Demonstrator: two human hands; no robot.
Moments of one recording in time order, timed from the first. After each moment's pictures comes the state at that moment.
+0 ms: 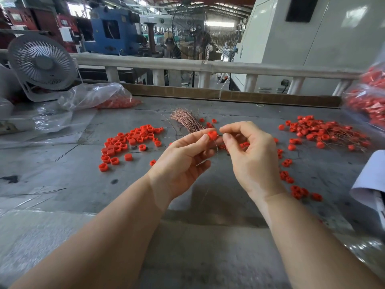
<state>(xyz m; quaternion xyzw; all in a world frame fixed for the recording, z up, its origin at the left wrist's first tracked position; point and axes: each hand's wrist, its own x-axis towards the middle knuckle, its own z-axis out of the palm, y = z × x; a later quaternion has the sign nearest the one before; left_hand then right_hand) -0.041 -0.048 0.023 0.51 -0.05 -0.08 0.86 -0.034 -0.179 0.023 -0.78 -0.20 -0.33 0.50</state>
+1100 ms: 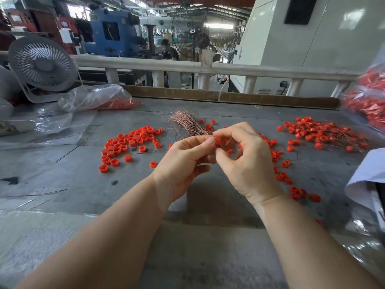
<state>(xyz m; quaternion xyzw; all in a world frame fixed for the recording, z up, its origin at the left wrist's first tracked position) -0.039 -0.049 0.018 0.58 -0.08 -0.06 0.81 -0.040 -0.178 0.025 -0.81 -0.23 -0.34 0.40</state>
